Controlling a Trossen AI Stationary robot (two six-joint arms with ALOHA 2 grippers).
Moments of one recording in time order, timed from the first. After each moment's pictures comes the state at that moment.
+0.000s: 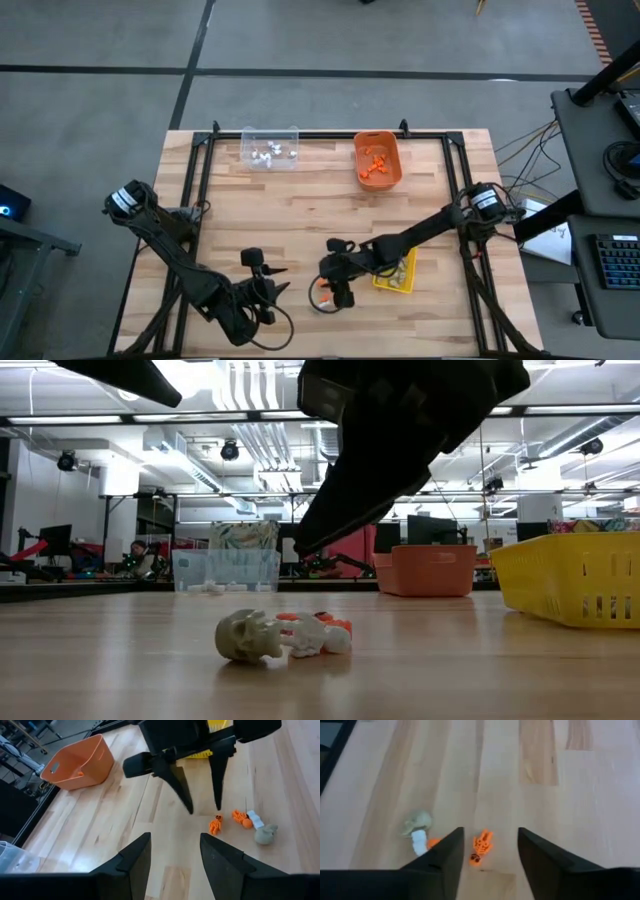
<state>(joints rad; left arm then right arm) -0.82 1.65 1.14 -0.60 -0.95 -0.64 0.33 1.95 1.22 -0.07 0.05 0.24</state>
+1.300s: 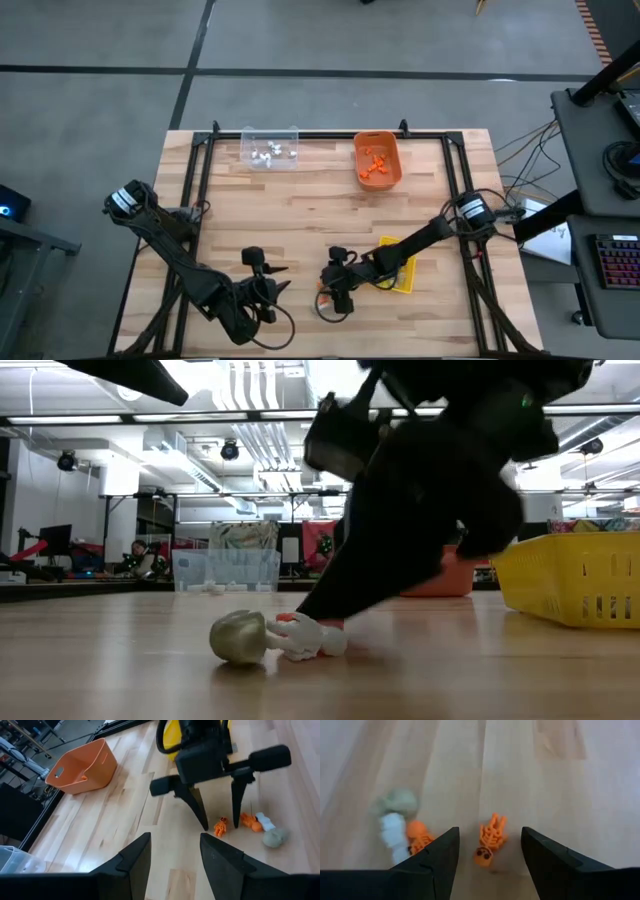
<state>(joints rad) -0.81 1.65 1.14 -0.60 -0.96 -0.60 0.37 2.07 1.12 0.17 0.13 0.25</state>
